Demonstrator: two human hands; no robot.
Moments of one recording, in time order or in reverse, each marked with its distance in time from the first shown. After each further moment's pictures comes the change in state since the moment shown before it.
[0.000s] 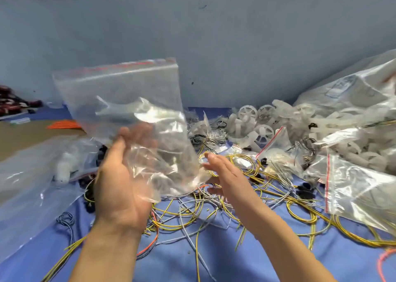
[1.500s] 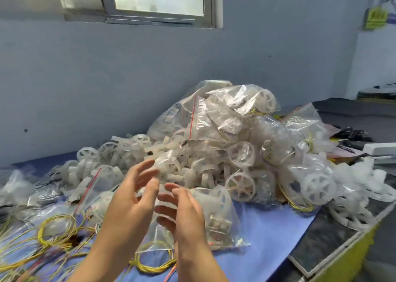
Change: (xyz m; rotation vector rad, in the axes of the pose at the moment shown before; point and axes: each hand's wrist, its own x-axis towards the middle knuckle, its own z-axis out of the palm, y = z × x) left_hand -0.124 -0.235 0.215 0.787 -0.794 0.034; right_hand -0.106 -0.042 -0.249 0.521 0.659 -0.049
